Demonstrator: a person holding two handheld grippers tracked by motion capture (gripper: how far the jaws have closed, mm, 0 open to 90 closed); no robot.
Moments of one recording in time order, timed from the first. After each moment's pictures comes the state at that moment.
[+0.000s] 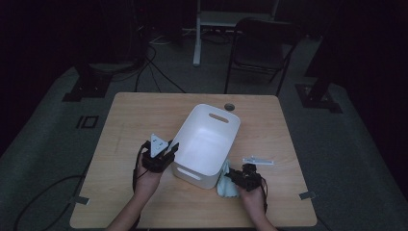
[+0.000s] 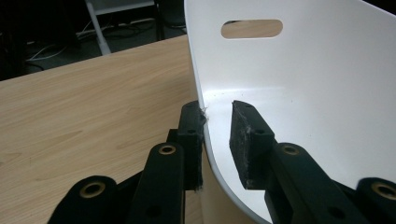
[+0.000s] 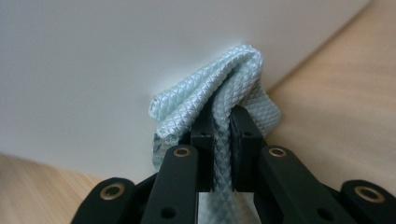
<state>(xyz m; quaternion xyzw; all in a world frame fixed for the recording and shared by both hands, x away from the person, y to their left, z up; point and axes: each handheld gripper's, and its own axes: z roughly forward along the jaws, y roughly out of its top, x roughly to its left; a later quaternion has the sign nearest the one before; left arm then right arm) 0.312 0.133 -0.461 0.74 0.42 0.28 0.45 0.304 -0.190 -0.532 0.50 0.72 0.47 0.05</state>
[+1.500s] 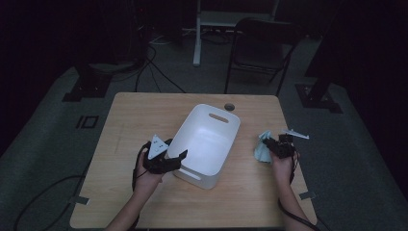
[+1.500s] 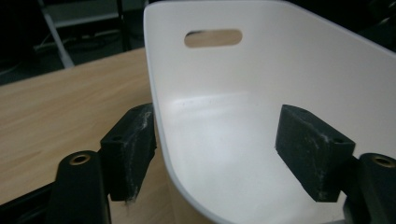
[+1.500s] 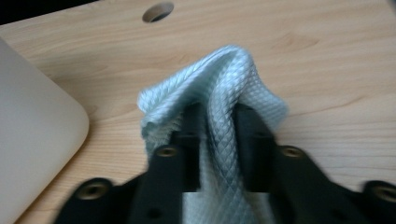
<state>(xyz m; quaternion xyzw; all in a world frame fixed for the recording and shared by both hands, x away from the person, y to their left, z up) 0.311 0.135 -0.462 0.75 0.36 0.24 0.50 0.410 -0.314 -0.527 0.62 0.64 0.43 0.18</state>
